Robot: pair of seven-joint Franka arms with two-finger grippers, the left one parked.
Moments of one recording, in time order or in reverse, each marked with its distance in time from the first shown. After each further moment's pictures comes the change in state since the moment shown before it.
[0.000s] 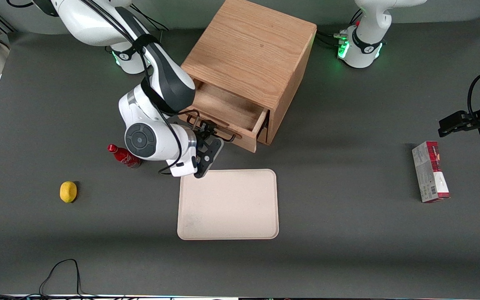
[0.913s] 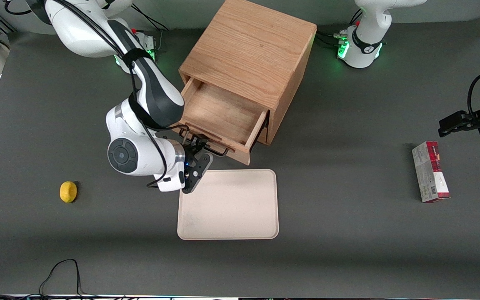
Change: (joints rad) arm -0.059 0.067 -0.001 0.104 0.000 0.007 -0.030
